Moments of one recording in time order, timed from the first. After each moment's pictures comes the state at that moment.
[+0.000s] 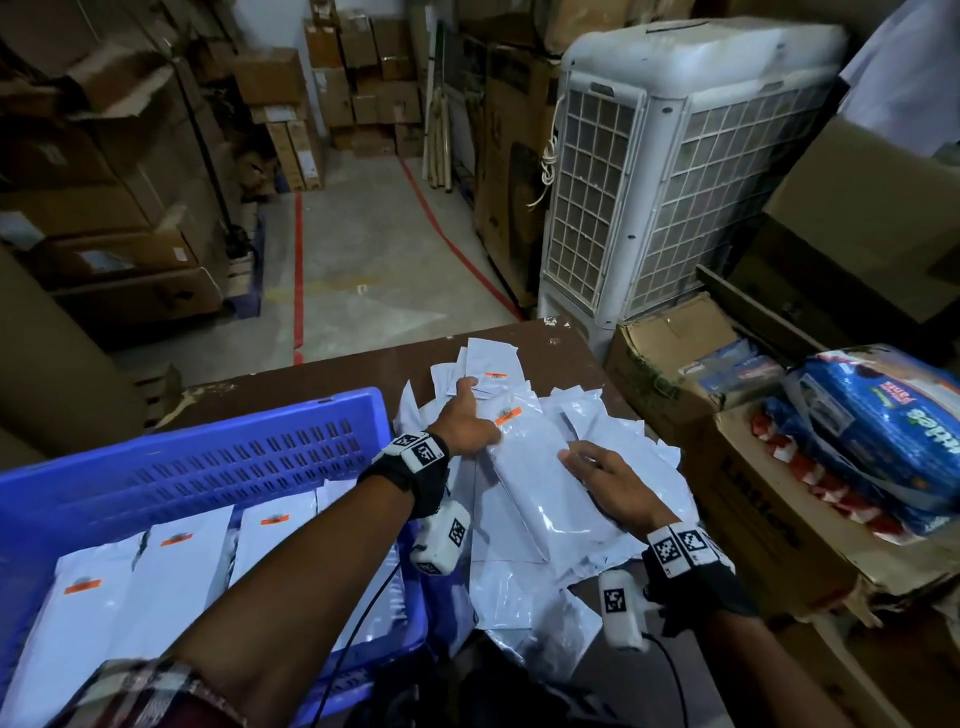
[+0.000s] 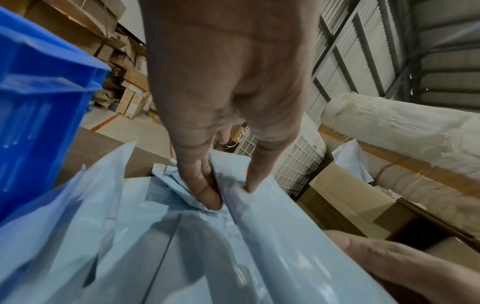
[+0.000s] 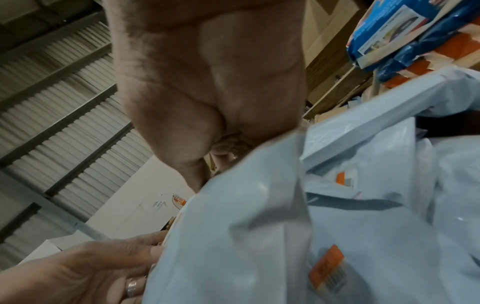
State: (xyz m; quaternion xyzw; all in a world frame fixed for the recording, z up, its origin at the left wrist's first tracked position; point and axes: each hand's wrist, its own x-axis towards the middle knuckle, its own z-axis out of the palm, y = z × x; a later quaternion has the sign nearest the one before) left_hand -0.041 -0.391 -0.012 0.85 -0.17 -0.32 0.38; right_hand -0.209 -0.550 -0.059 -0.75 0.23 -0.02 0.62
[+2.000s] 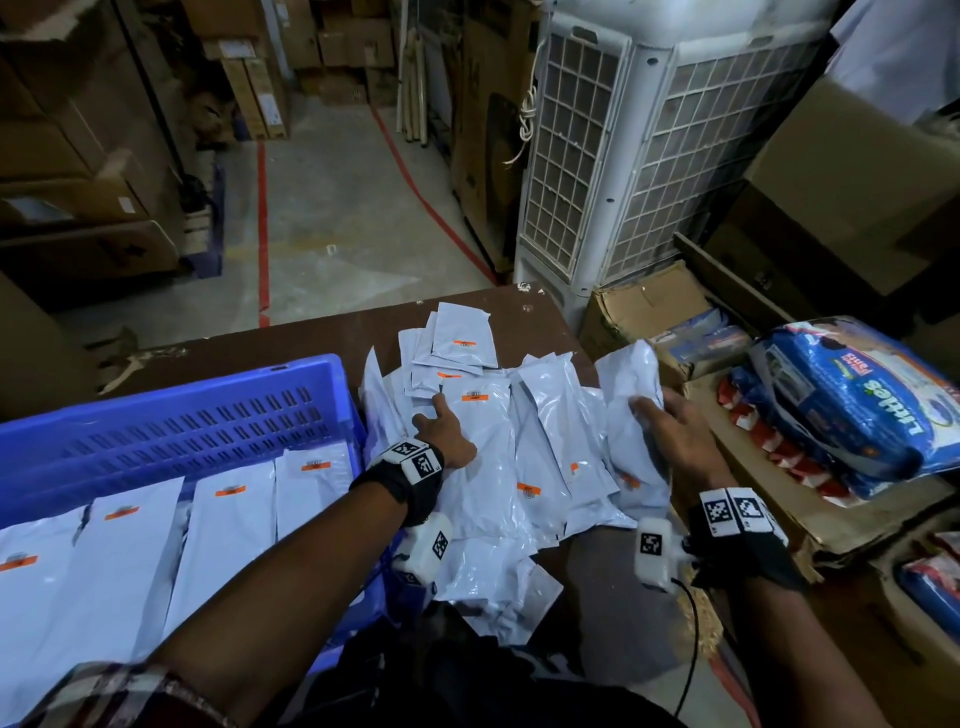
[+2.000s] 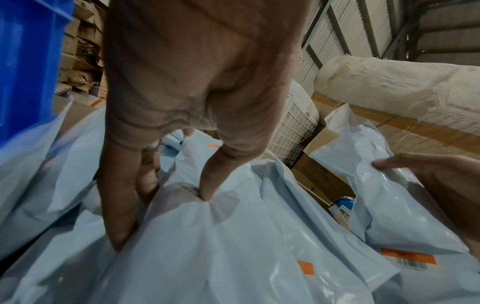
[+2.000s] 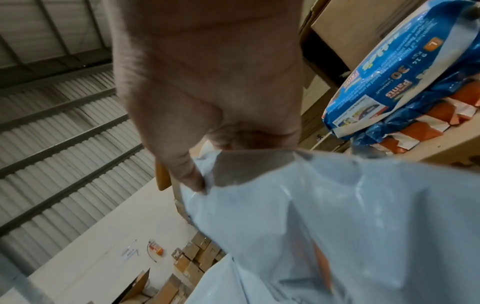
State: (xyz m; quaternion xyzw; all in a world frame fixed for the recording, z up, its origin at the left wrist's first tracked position) left_hand -0.081 -0.402 -0.052 0.92 -0.11 -0.34 0.19; right_hand -0.253 -0.635 -0.042 -0.72 0.36 -0.15 0.58
